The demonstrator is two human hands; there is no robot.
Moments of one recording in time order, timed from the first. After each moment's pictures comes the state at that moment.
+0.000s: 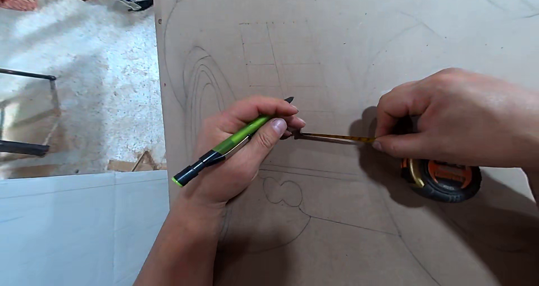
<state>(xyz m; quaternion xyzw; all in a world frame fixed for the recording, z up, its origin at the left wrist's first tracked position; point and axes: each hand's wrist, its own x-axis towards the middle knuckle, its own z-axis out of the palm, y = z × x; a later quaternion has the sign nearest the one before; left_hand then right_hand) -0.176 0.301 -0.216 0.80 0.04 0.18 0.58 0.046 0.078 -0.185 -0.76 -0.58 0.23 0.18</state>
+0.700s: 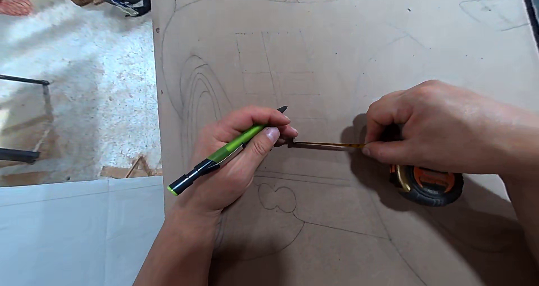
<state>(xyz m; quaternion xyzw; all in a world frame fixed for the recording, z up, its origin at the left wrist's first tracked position) -0.176 0.297 -0.216 0.79 0.05 0.18 0.59 0.044 0.078 -0.186 -0.77 -0.57 0.23 0.18</state>
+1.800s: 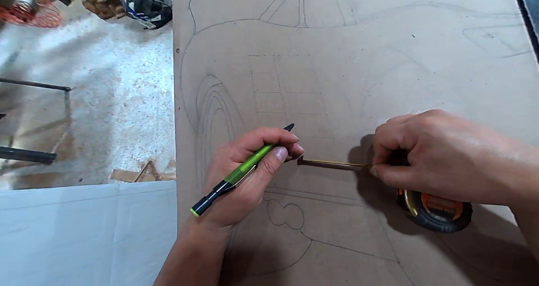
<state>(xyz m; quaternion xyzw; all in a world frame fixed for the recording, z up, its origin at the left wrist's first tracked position) -0.178 0.297 -0.212 0.79 0.07 0.18 0.58 0.044 0.076 -0.191 -0.76 -0.58 0.21 0.19</state>
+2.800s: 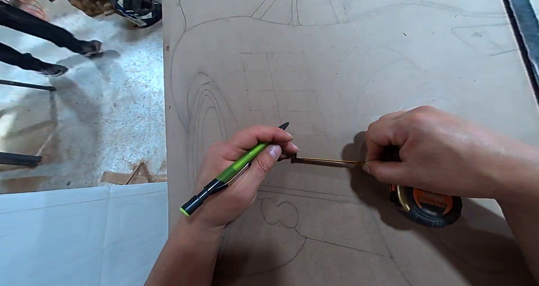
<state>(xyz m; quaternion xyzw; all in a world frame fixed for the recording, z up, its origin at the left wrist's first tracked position) -0.178 0.296 -0.211 0.80 0.08 0.17 0.57 0.042 0.077 -0.187 -0.77 -0.57 0.23 0.18</state>
